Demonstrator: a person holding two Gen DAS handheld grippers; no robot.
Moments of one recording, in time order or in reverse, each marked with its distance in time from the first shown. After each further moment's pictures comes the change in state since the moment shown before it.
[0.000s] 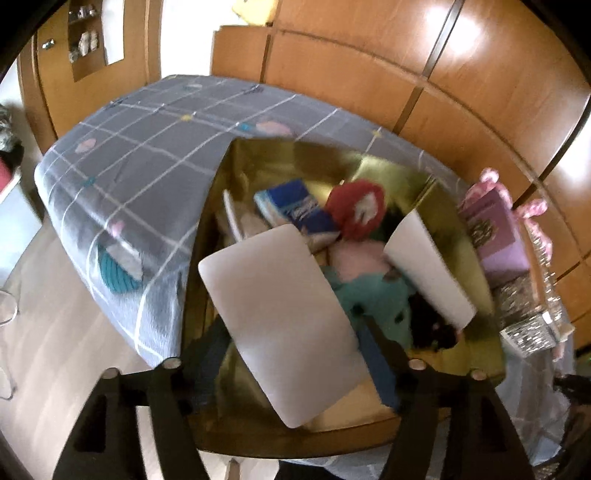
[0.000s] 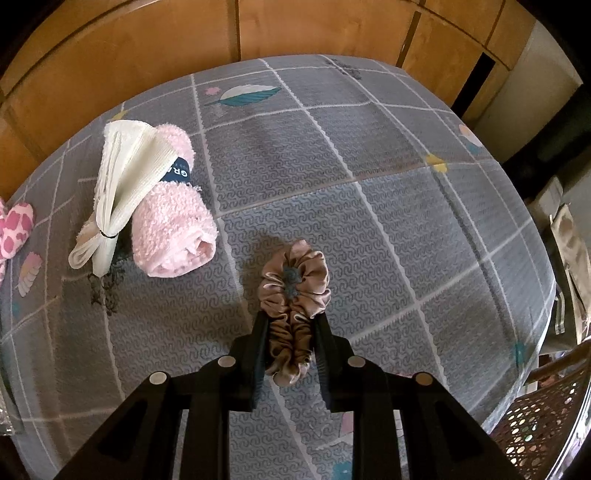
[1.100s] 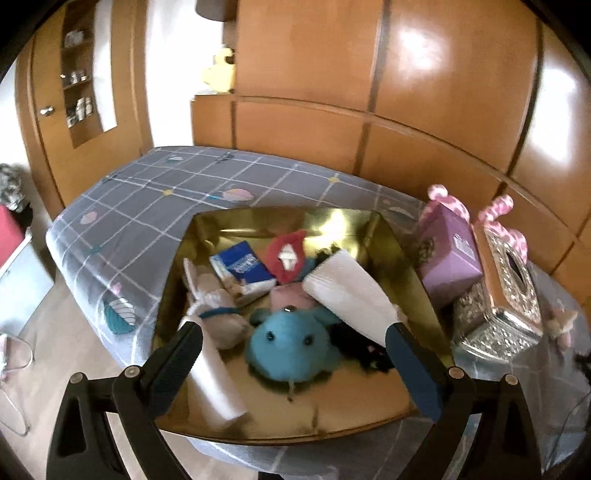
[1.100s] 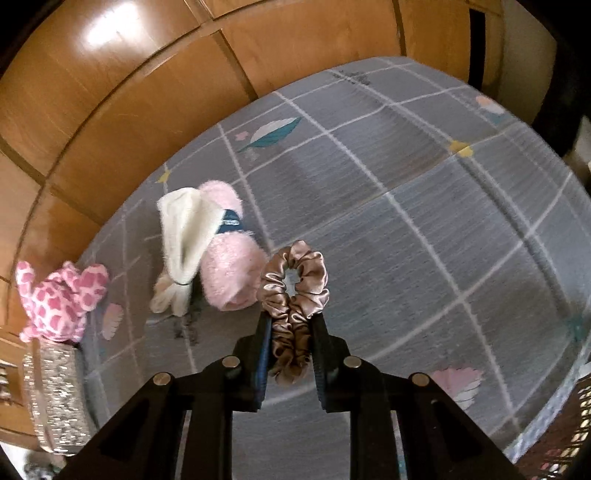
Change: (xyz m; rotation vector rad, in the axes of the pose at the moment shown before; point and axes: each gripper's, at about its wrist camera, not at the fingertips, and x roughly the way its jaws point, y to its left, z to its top) left arm -0.045 -0.073 -0.011 0.127 -0.223 0.042; right arm -0.018 -0.036 0.004 0.185 -0.069 0.364
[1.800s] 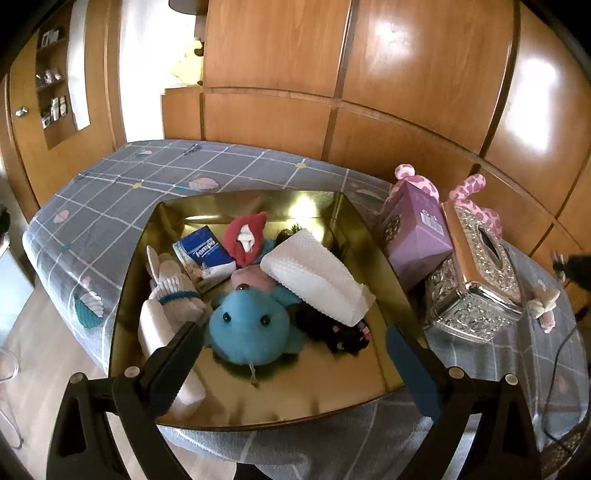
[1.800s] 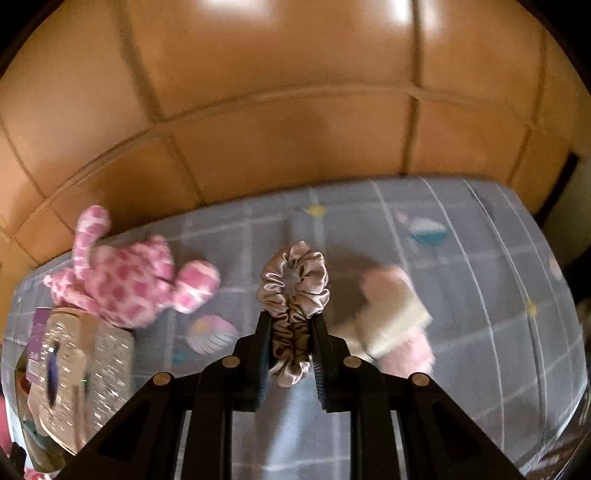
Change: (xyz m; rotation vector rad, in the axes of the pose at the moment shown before) left arm 0.000 -0.022 -0.014 0.041 0.031 -0.094; right arm -0.026 0.203 0.002 -0.447 -0.108 -0.012
